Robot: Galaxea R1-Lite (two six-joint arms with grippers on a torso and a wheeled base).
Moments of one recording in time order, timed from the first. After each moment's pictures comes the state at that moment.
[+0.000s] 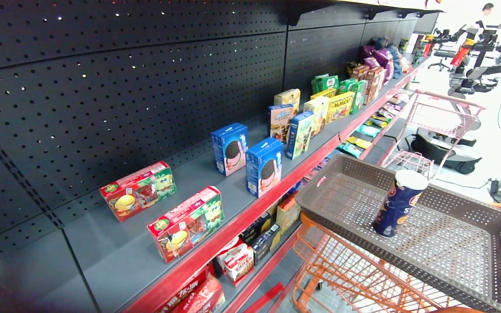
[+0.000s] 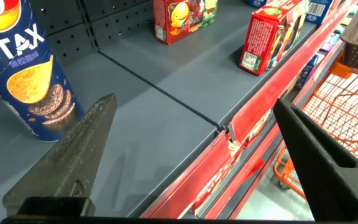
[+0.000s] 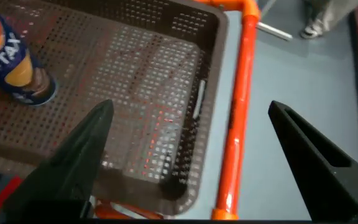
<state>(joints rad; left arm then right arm) 0.00 0.00 0.00 0.00 0.00 0.00 -0.48 1.29 -0.38 -0.56 -0.04 -0.10</state>
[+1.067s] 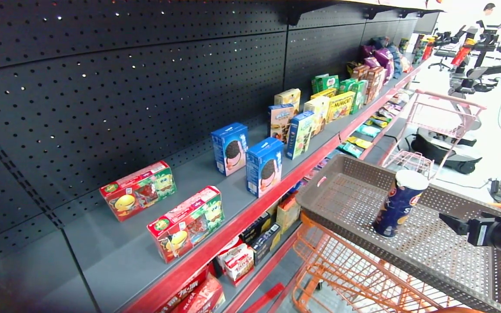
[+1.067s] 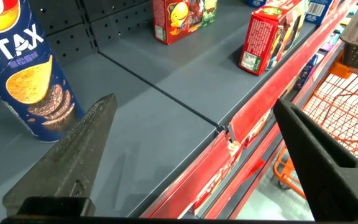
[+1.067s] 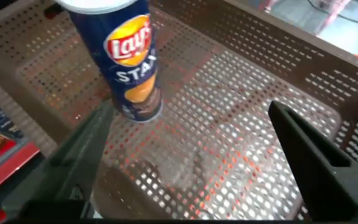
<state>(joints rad) 0.00 0.00 0.00 0.00 0.00 0.00 -0.31 1.74 -0.33 -1.13 0.28 -0.11</state>
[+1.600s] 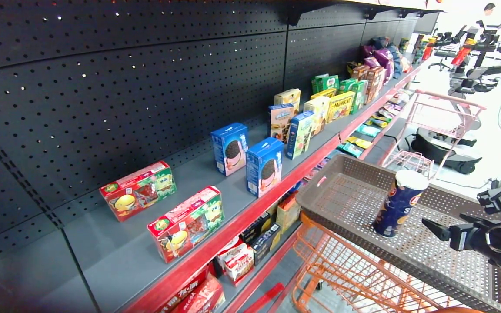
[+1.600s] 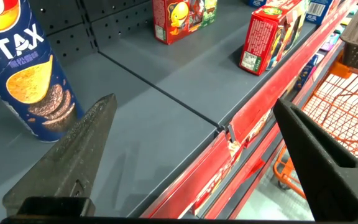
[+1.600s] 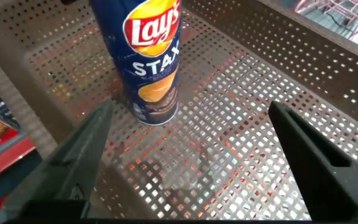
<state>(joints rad) 0.00 0.00 0.00 0.00 0.00 0.00 -0.28 1.92 -0.31 -1.36 0.35 -0.16</state>
